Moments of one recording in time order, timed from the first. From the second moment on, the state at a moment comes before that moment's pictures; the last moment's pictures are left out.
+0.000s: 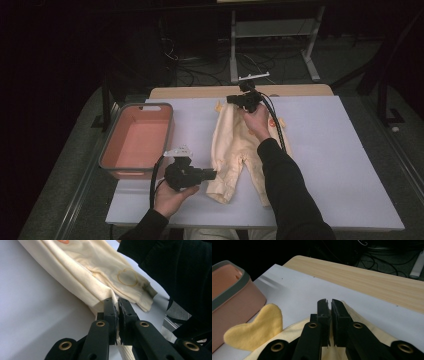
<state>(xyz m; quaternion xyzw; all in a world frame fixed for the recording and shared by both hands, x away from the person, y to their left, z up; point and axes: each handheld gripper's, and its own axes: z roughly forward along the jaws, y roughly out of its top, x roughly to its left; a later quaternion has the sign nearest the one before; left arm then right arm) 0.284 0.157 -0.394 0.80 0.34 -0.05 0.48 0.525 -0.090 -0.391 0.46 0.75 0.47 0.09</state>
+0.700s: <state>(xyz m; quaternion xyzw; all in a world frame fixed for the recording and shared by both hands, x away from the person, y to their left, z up) 0.283 0.123 -0.384 0.82 0.31 -0.05 0.48 0.517 -0.122 -0.379 0.47 0.74 0.48 0.09</state>
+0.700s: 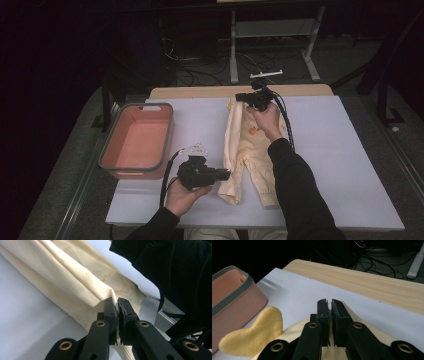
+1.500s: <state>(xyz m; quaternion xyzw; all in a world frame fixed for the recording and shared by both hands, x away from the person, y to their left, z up) 0.284 0.092 -0.375 0.83 0.28 -0.06 0.48 0.511 -0.155 -0.374 0.47 0.73 0.49 0.09</state>
